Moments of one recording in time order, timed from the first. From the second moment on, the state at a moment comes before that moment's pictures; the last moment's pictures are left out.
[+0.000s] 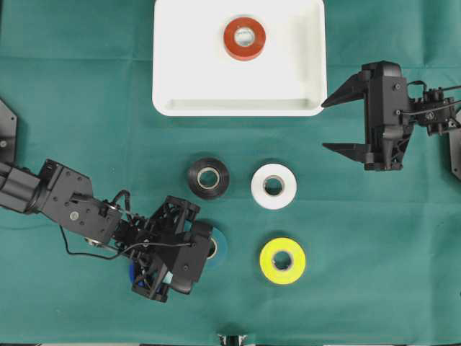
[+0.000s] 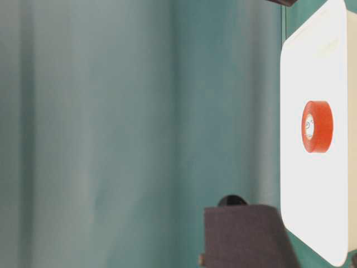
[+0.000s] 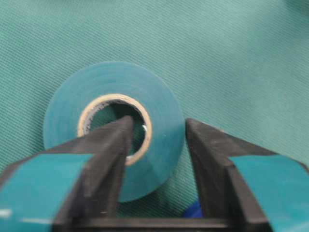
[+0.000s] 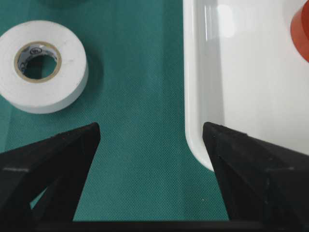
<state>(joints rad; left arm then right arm) -0.43 0.25 0.58 -0.03 0.01 -0.07 -0.06 -0.40 1.10 -0.35 -0.04 0.40</state>
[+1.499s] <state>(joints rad) -0.39 0.08 0.52 -0.02 0.28 -0.07 -0.06 -0.40 1.11 -0.35 -0.06 0.40</state>
